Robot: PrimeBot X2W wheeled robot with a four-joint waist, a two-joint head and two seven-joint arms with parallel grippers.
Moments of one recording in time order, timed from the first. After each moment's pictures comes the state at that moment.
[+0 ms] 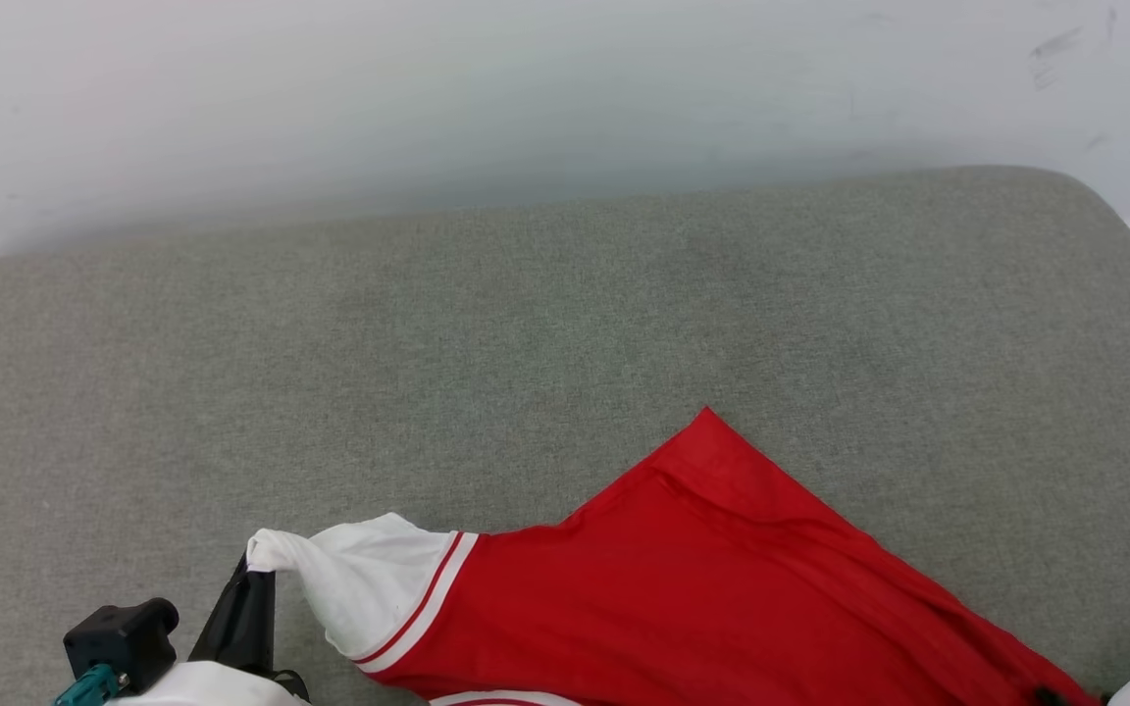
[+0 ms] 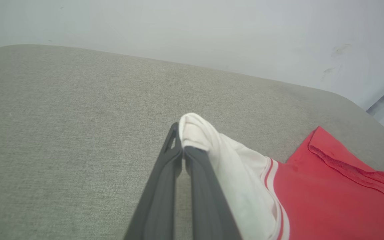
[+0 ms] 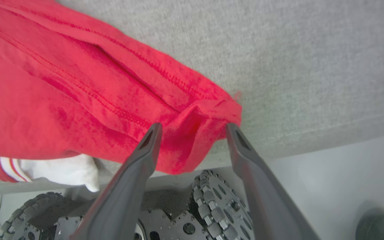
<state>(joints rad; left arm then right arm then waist) 0.09 0.43 -0.29 -0.02 -0.69 0.18 -0.18 0.13 -0.27 -0.19 0.12 0.44 0.13 0.74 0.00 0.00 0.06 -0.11</state>
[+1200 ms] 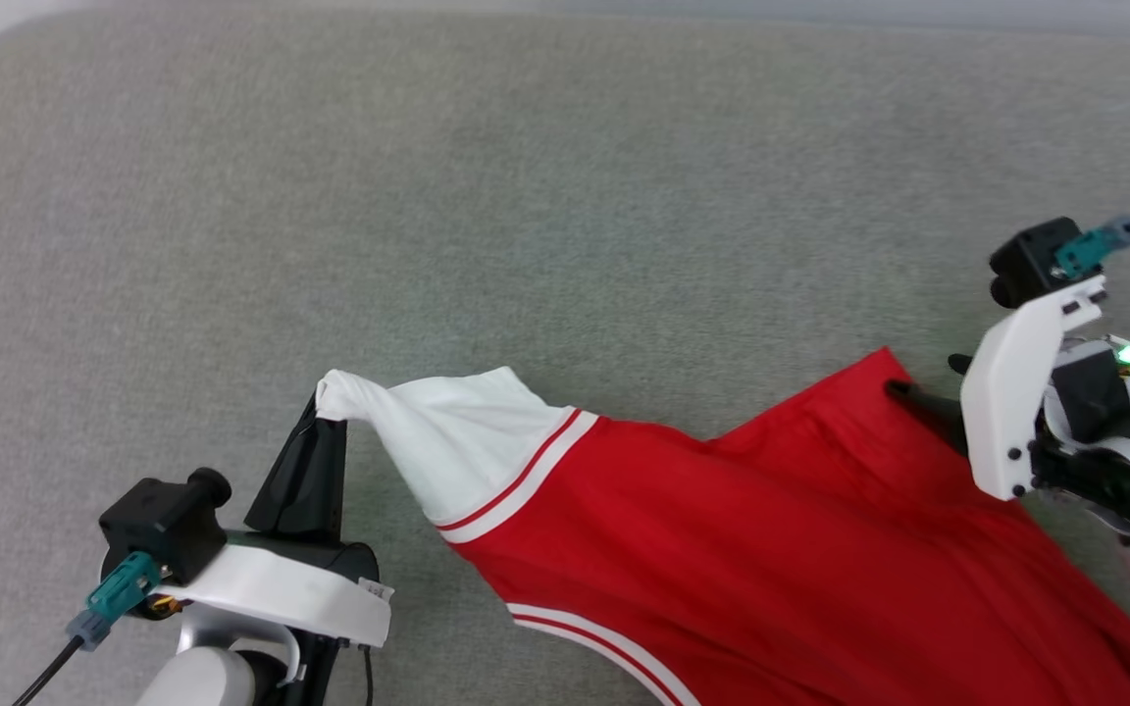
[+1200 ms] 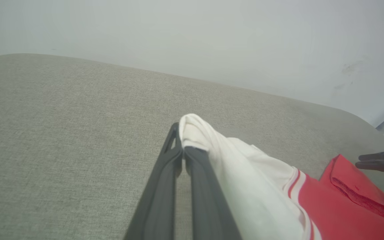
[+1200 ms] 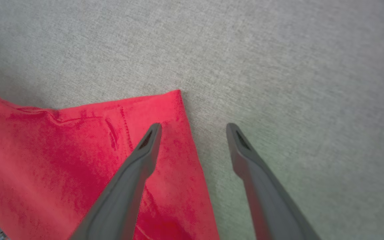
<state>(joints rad) -0.12 0.39 -0.35 -0.12 -0.64 0.16 -0.19 -0.53 -0.44 0.29 0.19 0.58 0.13 0.86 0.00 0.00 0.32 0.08</state>
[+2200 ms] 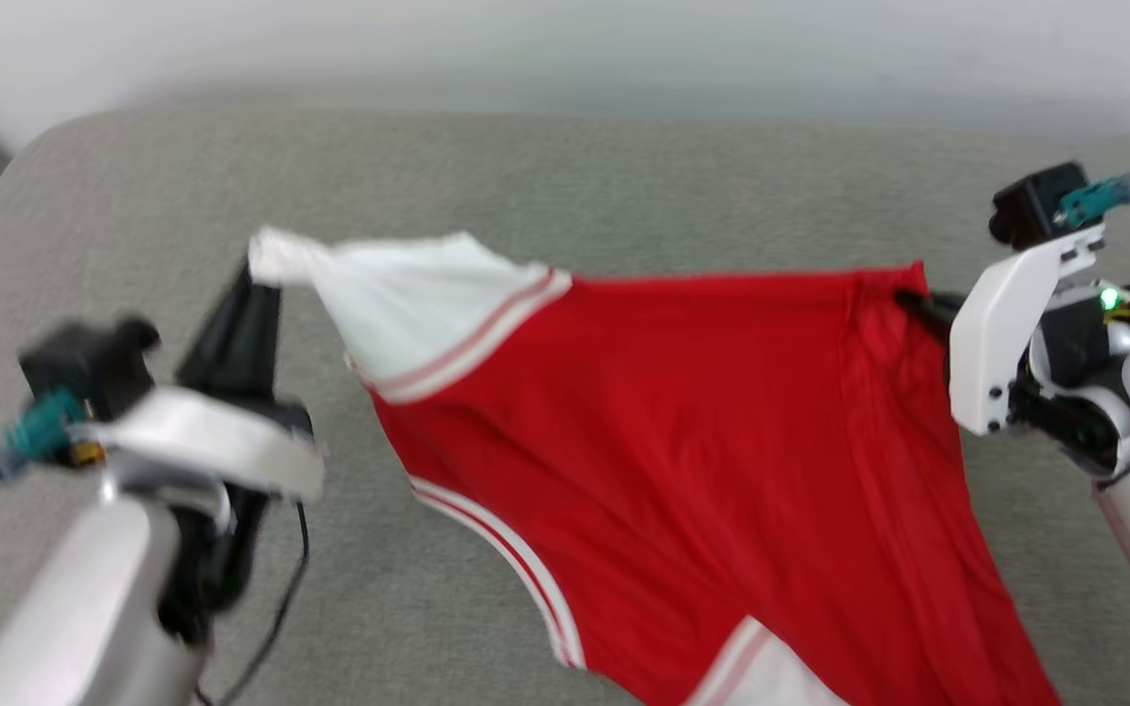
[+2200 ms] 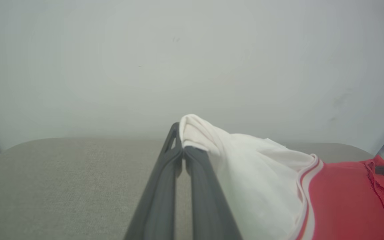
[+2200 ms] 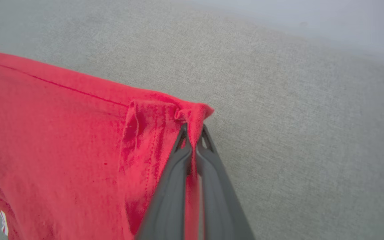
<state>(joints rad) -0.36 0.45 -0.32 0.02 -0.66 0.10 -0.14 -0.70 -0.43 0.43 0.45 0.65 0.13 0.55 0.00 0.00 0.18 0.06</state>
